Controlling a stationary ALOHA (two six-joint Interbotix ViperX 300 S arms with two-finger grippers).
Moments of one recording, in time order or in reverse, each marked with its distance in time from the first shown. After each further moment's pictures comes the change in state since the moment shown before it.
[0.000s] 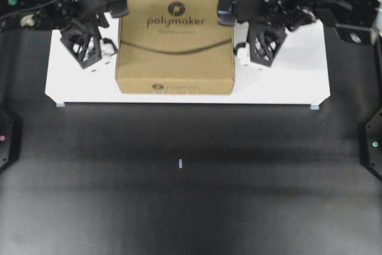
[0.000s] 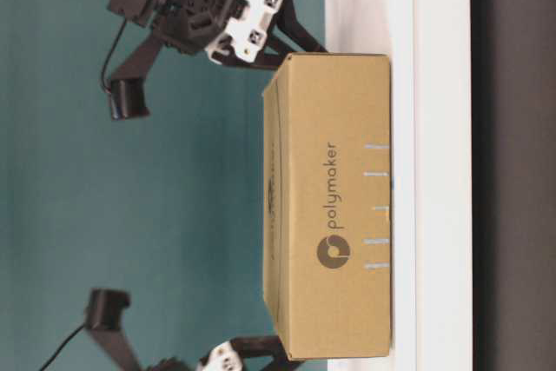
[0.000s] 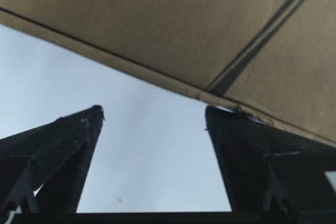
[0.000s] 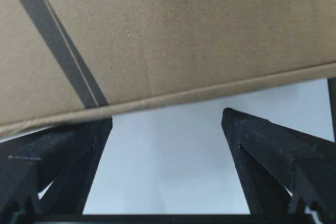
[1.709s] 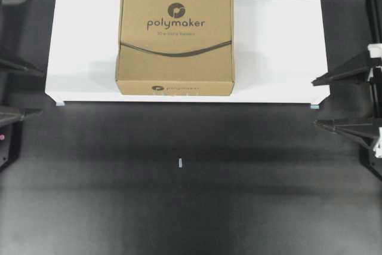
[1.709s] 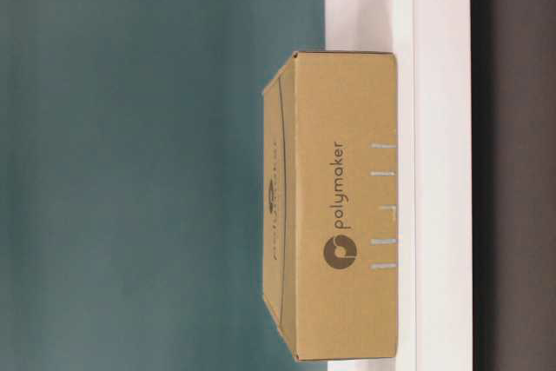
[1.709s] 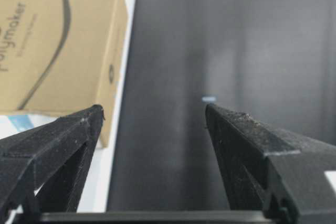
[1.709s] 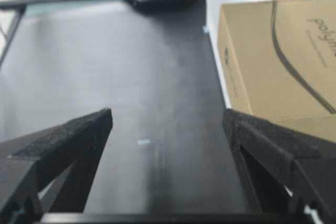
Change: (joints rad) left arm -0.465 -0.879 0.305 -0.005 -0.087 -0.140; right arm 0.465 -1.002 0.580 0.003 -0.399 0.428
